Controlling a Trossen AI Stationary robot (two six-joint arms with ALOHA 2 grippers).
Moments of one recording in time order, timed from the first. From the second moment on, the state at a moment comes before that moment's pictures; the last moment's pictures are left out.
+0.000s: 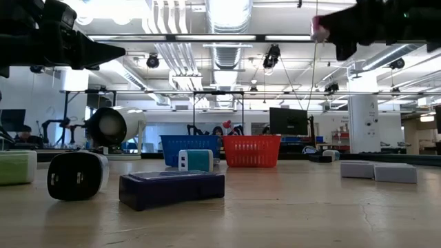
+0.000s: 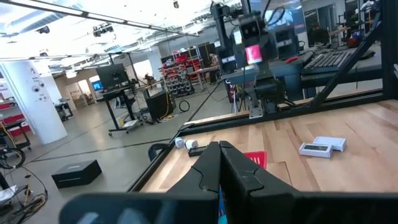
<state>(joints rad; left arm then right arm) 0.20 0.21 0.06 0.24 0.00 0.29 -0.10 0.57 0.27 0.35 -0.06 0.07</state>
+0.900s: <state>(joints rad) 0.20 0.21 0.06 0.25 0.00 0.31 -0.14 0.94 0.73 -0.23 0.21 0.08</state>
